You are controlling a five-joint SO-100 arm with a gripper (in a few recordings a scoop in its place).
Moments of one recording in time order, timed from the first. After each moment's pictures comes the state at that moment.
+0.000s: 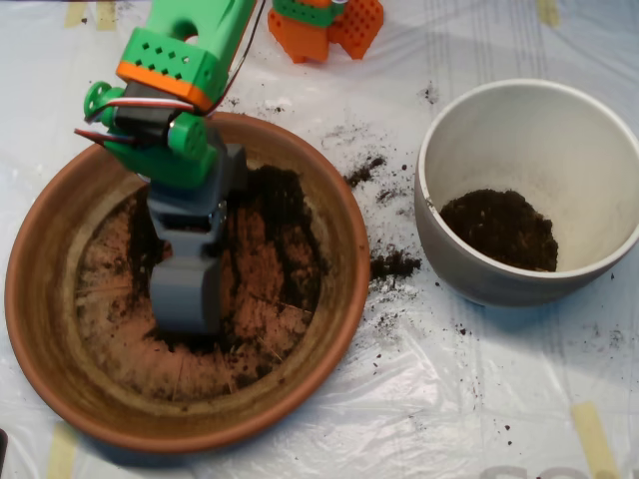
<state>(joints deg) 28.5 65.2 82.3 81.3 -18.6</state>
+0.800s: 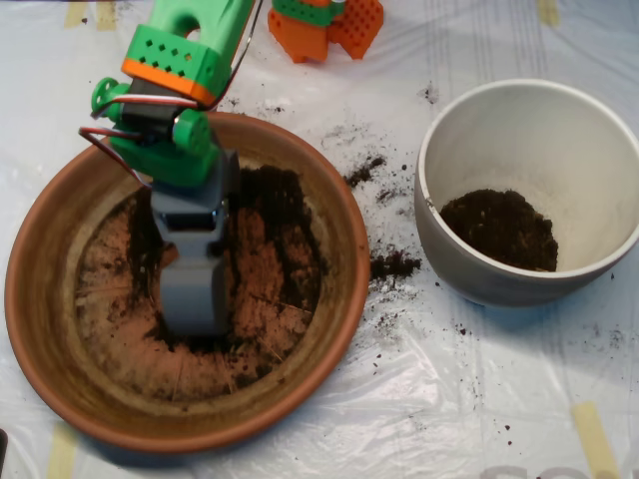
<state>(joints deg) 29.7 64.9 86.3 73.6 -25.0</state>
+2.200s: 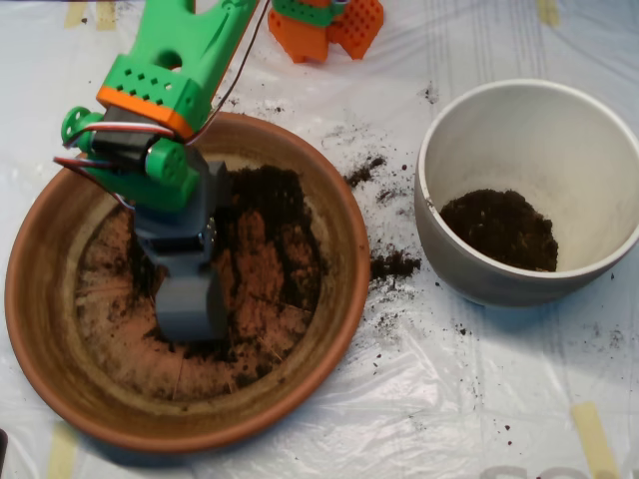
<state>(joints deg) 29.4 53.6 65.0 87.8 -26.4</state>
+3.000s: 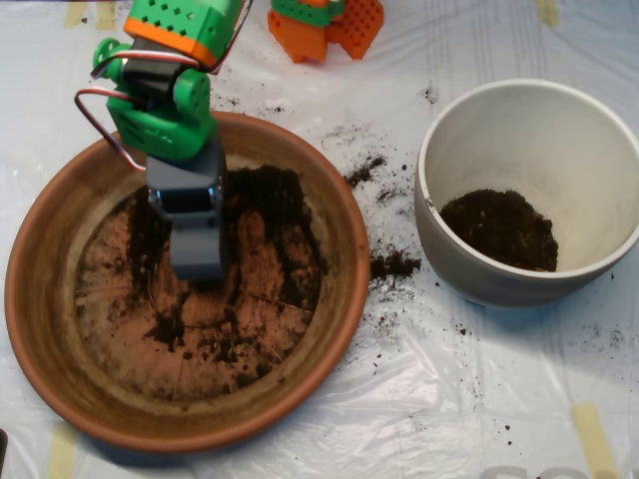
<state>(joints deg) 30.8 77.9 99.7 65.0 -30.7</state>
